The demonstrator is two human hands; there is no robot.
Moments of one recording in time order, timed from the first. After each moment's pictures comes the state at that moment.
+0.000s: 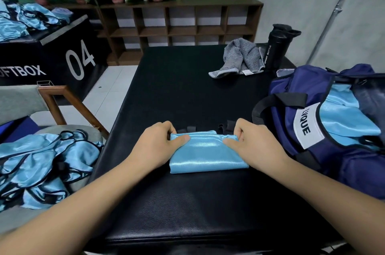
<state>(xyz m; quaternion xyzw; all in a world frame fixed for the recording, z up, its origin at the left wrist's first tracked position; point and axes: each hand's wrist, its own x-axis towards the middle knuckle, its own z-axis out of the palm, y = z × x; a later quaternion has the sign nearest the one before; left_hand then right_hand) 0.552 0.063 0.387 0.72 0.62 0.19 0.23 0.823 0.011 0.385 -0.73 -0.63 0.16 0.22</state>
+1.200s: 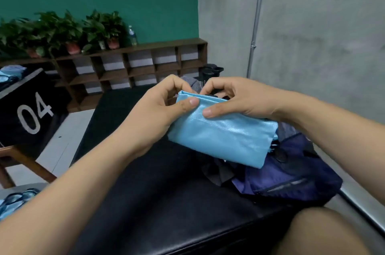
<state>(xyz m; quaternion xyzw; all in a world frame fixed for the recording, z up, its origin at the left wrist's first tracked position) 0.694 -0.002 0.579 0.76 0.25 0.38 0.48 0.933 -0.056 0.606 -0.52 -0.70 0.37 0.31</state>
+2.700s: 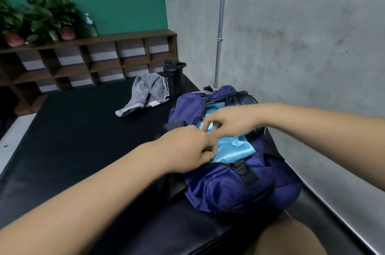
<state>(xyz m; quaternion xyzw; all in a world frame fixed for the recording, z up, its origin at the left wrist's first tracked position) 0.861 0.027 0.496 0.98 0.19 -0.01 0.08 1.066 -0.010 0.523 -0.65 -0.73 0.23 -0.01</state>
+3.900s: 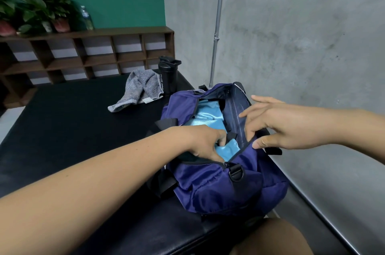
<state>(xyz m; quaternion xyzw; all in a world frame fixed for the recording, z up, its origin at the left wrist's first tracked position) 0.938 0.039 0.477 0.95 0.20 -0.14 0.20 1.142 -0.116 0.553 -0.58 -0.82 0.04 -0.03</state>
